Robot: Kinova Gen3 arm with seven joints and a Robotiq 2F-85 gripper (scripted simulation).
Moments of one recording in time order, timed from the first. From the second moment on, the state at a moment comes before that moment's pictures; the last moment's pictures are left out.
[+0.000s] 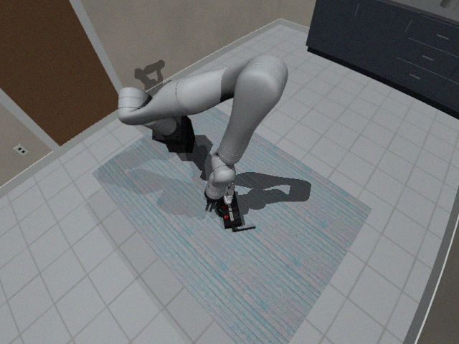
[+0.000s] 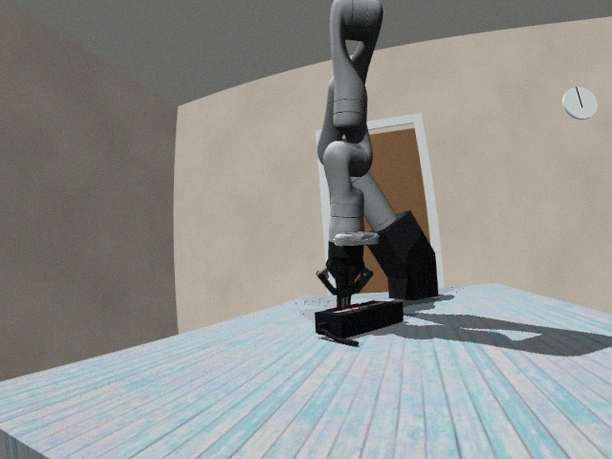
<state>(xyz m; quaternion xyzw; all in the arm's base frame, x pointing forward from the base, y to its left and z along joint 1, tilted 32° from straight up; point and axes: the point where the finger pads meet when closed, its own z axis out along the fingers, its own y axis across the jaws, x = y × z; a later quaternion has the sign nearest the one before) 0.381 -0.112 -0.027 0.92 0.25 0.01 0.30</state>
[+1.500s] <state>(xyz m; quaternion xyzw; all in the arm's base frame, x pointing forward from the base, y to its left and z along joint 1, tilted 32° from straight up) 0.370 -0.100 0.004 0.92 0.24 0.01 0.30</state>
